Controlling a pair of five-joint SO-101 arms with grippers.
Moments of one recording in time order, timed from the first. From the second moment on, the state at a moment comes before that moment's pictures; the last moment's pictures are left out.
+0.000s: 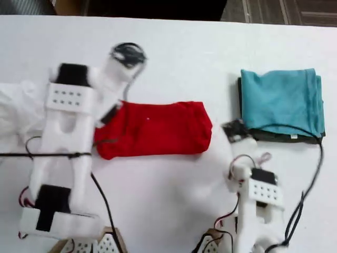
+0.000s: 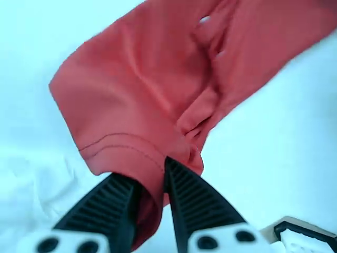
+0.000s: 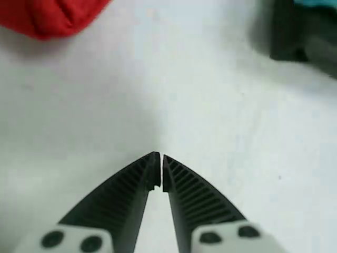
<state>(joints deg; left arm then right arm) 2.0 -4.7 -5.4 99.0 -31.5 12.7 -48.6 77.7 50.5 33.8</state>
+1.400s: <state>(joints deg) 19.8 11.1 -16.5 84.0 -22.3 25.2 -54.6 84.7 47.6 33.8</state>
